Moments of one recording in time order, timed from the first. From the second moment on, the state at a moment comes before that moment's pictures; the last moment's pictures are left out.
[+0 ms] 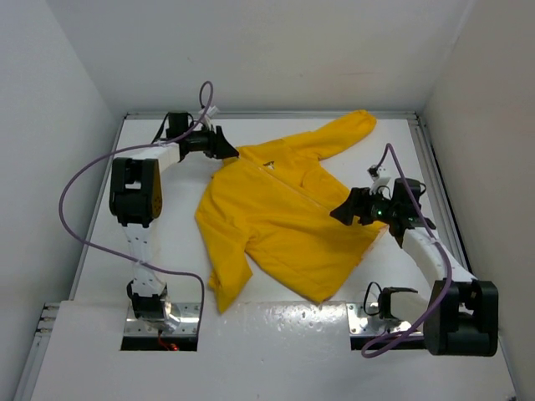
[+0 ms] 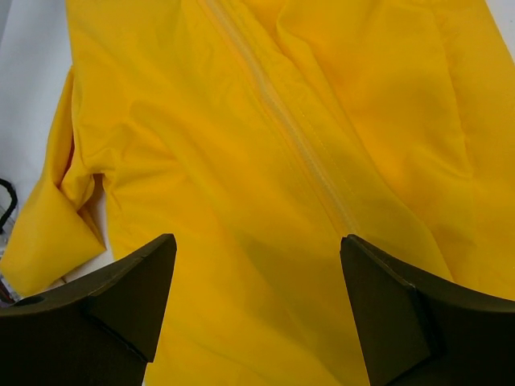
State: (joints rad) left arm -0.03 2.16 1.56 -0.01 0.97 -0.04; right arm -0.07 1.12 0.49 -0.05 -0.71 0.13
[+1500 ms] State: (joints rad) left arm -0.06 2.29 1.45 0.57 1.13 -0.65; right arm -0.02 1.15 0.52 -0.04 -0.71 0.05
